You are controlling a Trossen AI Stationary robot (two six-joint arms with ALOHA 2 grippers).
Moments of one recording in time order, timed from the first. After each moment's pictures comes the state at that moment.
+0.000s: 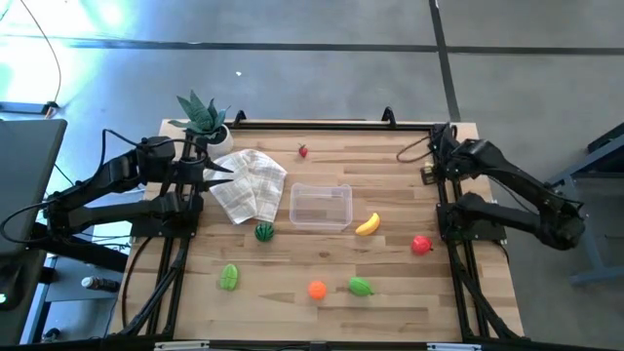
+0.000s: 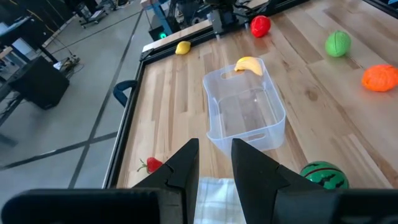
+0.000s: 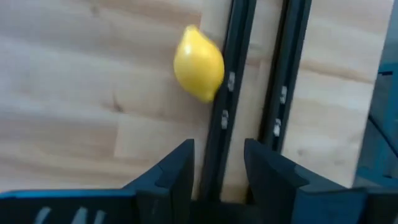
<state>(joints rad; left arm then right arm) 0.48 0.48 0.76 -0.71 0.20 0.52 -0.88 0.85 0.69 -1.21 0.25 0.49</state>
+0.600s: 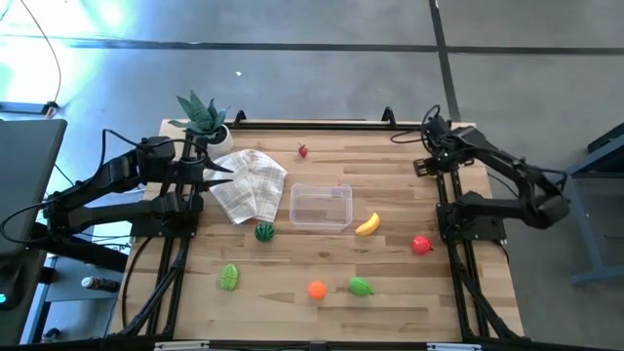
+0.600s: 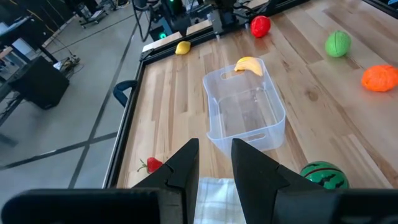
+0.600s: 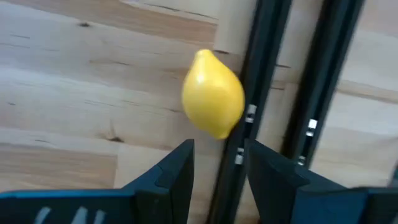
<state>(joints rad) 0.48 0.48 0.76 -0.71 0.20 0.52 -1.06 1.12 0.69 -1.03 0.13 0.29</state>
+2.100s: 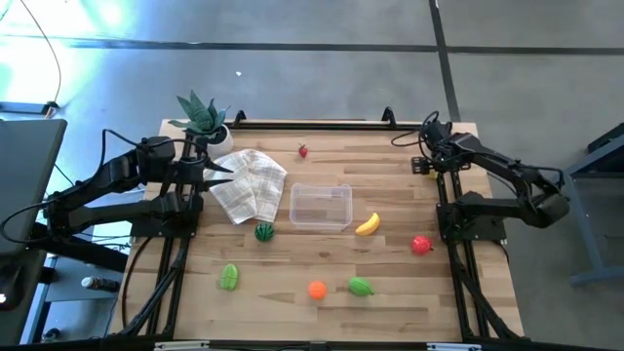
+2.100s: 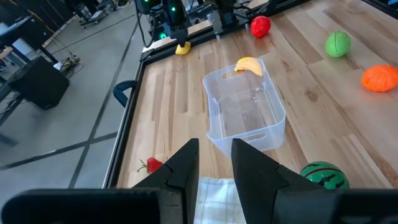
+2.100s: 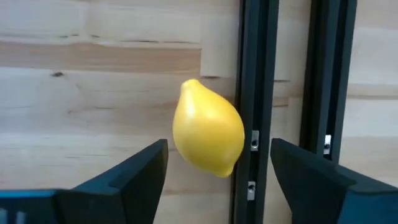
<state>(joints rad) 0.48 0.48 0.76 -0.71 0.20 0.52 -1.05 1.12 0.58 -0.84 0.20 0.44</state>
